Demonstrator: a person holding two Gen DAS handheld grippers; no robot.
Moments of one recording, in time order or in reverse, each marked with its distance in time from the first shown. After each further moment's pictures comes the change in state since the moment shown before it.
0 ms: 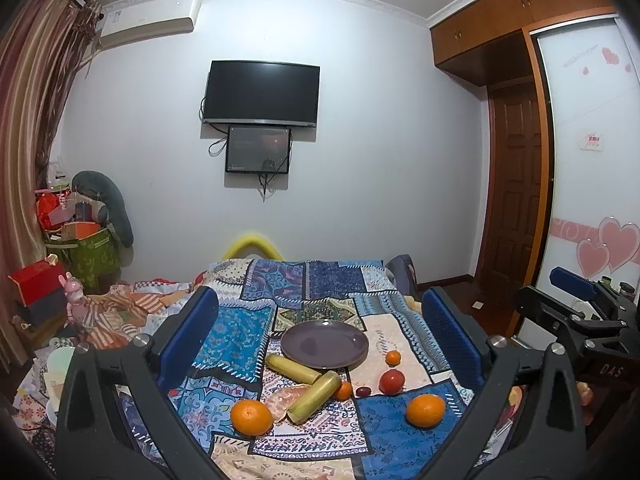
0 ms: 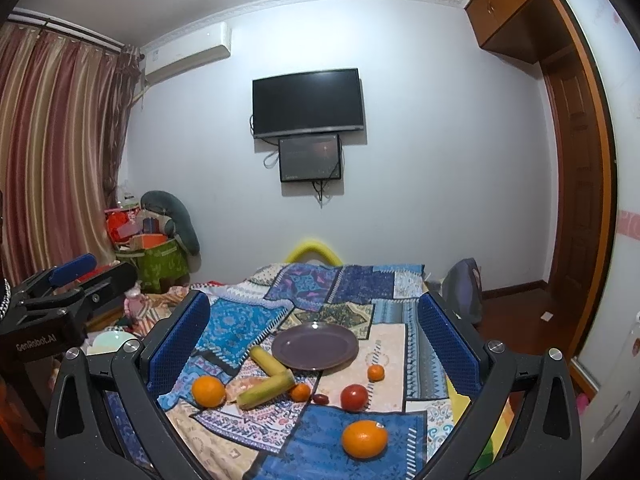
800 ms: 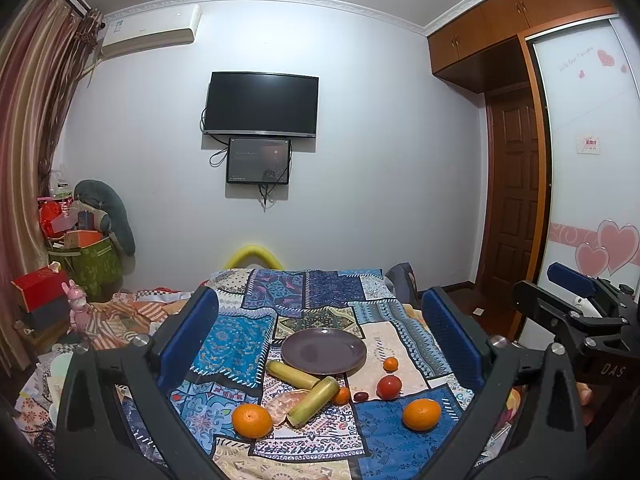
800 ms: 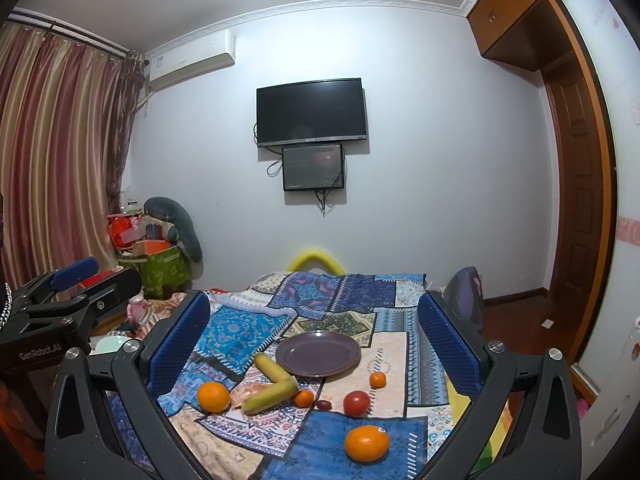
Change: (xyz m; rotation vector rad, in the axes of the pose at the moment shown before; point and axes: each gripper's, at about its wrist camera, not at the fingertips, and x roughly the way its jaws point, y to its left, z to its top) left arm -0.021 -0.009 0.005 0.006 -0.043 0.004; right arm -0.013 0.008 0.008 -0.010 -0.041 0.010
